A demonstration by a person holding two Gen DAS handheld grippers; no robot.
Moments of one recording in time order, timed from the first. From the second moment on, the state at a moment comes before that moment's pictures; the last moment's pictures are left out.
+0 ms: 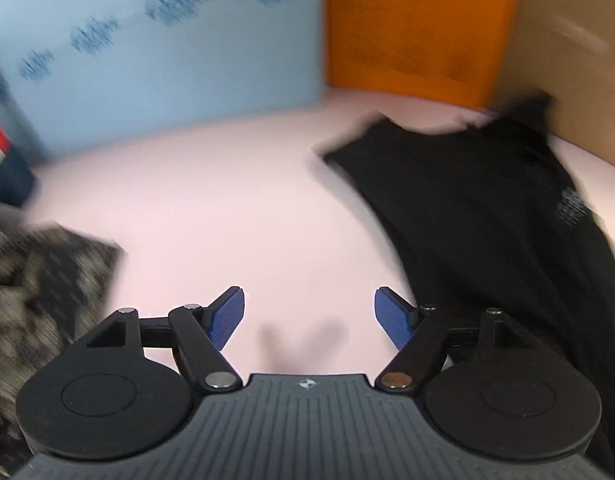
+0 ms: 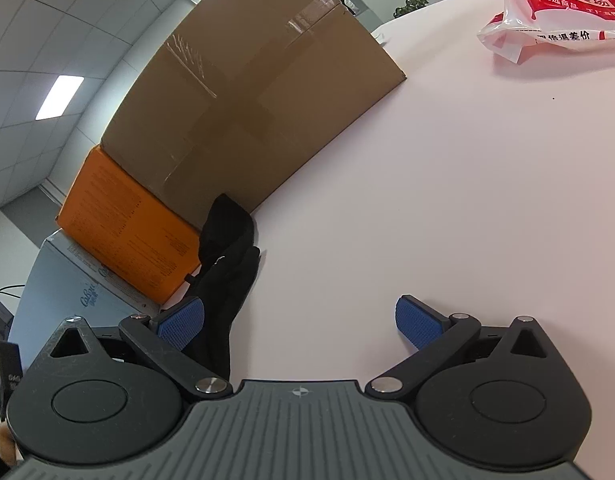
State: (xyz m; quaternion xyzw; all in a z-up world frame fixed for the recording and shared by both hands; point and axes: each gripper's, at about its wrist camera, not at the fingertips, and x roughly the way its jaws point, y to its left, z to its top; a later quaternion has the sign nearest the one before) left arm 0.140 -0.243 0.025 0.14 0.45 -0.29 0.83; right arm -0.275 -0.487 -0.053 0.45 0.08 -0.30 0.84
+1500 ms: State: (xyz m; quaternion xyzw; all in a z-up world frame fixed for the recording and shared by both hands) left arm 0.005 -0.160 0.044 0.27 0.26 -0.34 0.86; right arm -0.177 -0.476 -0.029 0.22 0.19 -0.12 0.95
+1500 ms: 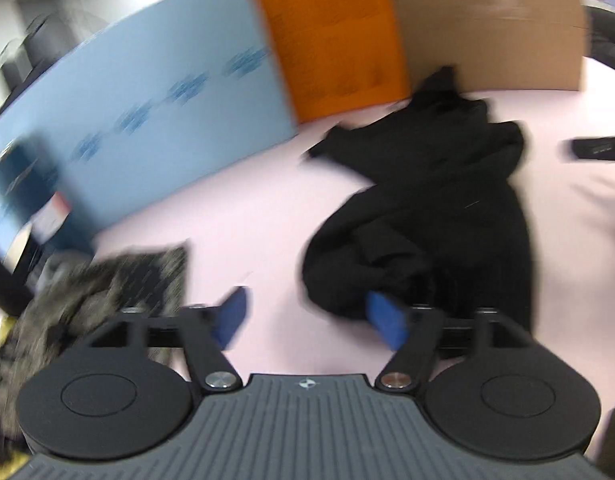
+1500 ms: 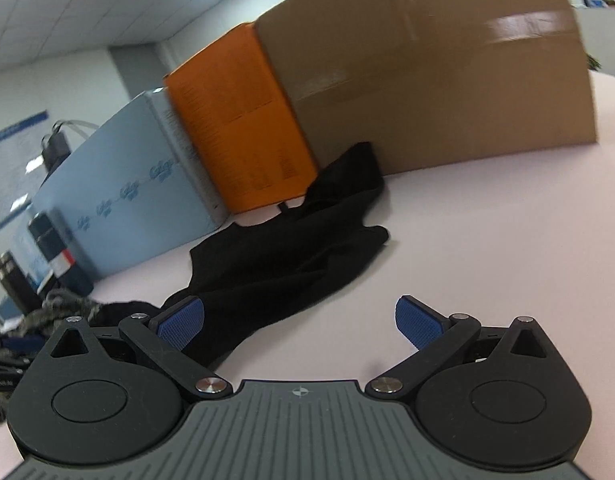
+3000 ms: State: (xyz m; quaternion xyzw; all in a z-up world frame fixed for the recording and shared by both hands) left arm -0.008 -0.281 0.022 0.36 0.18 -0.34 0.85; right arm -0.082 -0.586 -0.036 0.30 0.29 0.02 0.91
